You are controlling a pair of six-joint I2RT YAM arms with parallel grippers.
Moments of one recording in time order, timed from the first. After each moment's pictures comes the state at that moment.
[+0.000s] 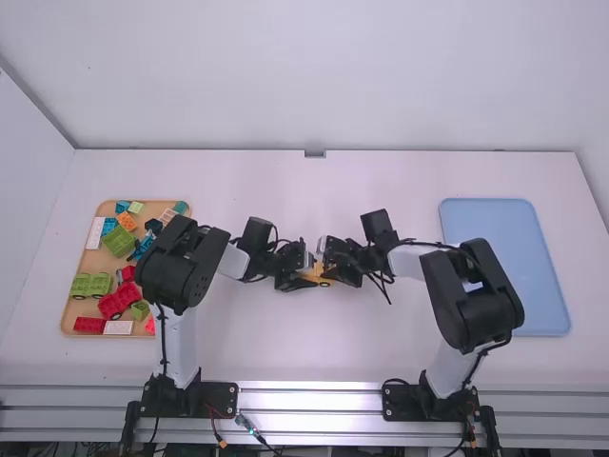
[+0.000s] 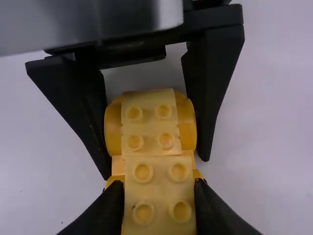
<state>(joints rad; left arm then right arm) -0.30 2.08 0.79 0.35 0.93 0.92 0.34 1.85 0.80 -0.07 -0.73 -0.95</state>
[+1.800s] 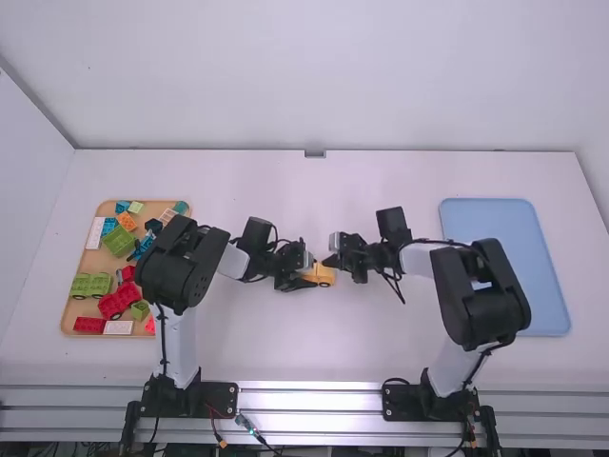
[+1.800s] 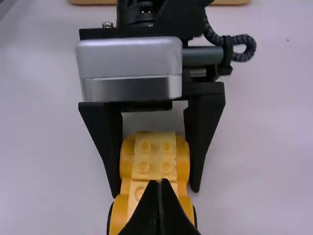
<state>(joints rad) -0.30 2.08 0.79 0.35 0.93 0.92 0.25 1.85 0.78 0.00 -1.02 -1.06</state>
